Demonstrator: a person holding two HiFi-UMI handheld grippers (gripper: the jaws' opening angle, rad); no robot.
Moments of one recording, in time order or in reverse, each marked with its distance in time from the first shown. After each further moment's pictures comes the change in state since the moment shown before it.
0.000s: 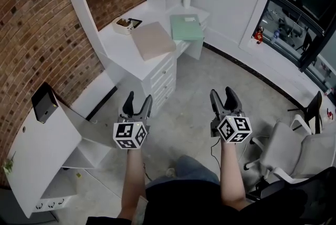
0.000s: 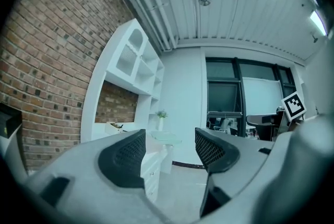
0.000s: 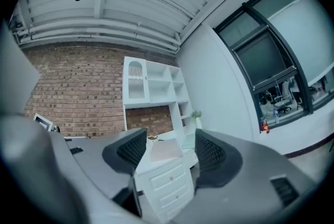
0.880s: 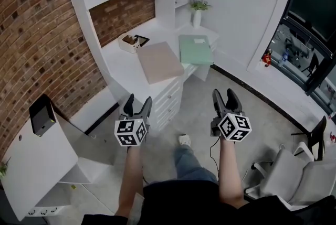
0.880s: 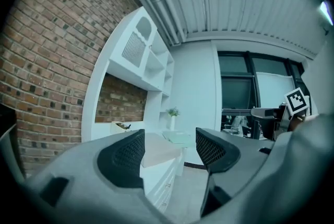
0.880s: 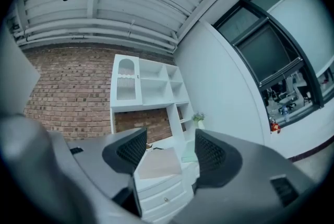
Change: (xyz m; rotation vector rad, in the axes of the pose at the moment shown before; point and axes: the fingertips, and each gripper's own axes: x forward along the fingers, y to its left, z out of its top) left arm 0.121 0.082 -0.006 -0.005 0.027 0.084; right arm 0.153 -0.040 0.004 0.029 -0.044 0.002
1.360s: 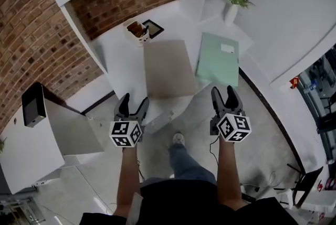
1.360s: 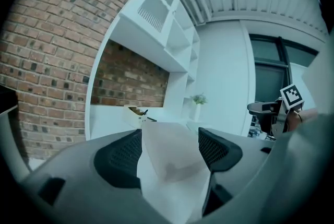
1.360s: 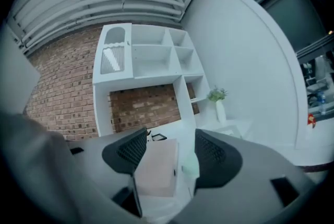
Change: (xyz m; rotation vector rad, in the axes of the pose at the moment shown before) left arm 0.188 0.104 -0.062 -0.112 0.133 0.238; right arm 0.290 -0.053 -0.083 -0.008 0.252 0.213
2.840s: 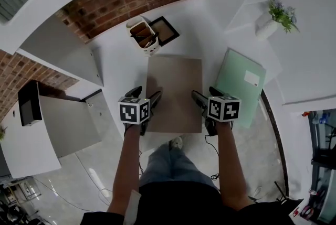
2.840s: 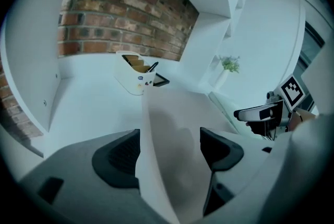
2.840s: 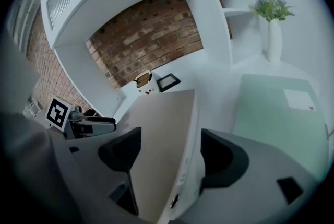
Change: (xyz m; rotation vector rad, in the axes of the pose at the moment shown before) left arm 0.222 0.067 -0.048 -0.208 0.577 0.042; right arm 0.256 0.006 -0.130 0.051 0.826 0.255
